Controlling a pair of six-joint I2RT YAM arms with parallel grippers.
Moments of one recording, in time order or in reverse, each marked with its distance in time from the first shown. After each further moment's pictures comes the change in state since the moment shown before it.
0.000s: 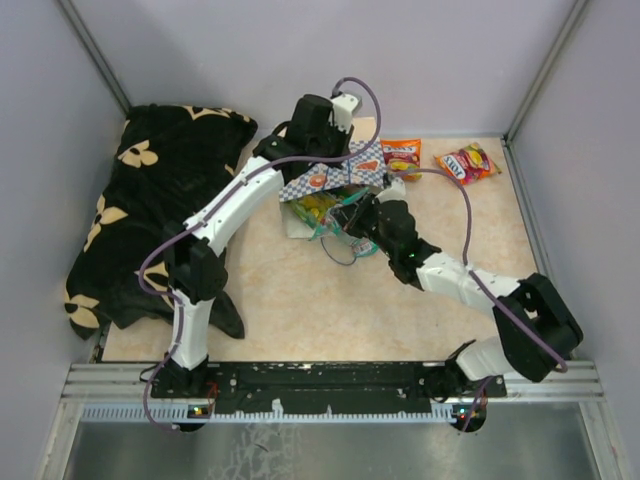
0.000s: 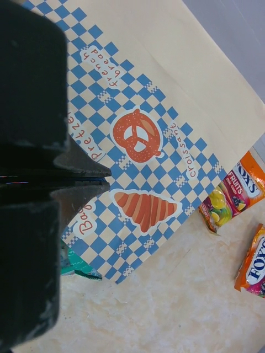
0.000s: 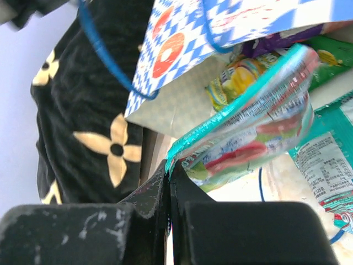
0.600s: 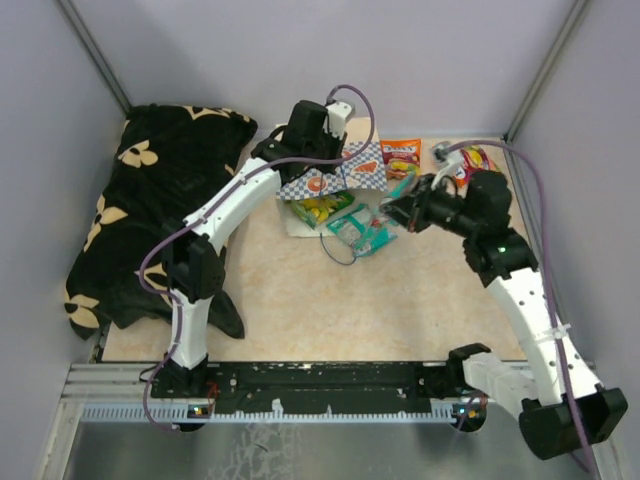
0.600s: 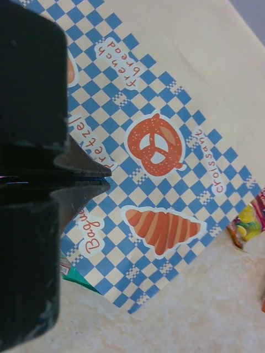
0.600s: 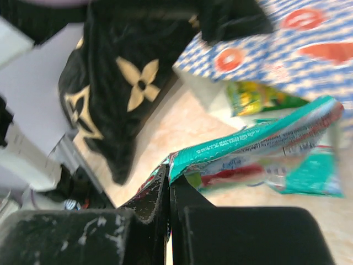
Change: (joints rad) left arm 0.033 -0.004 -0.060 0.005 0.016 0.001; right arm -0.307 -0.414 0.303 -0.786 -0.686 -0.530
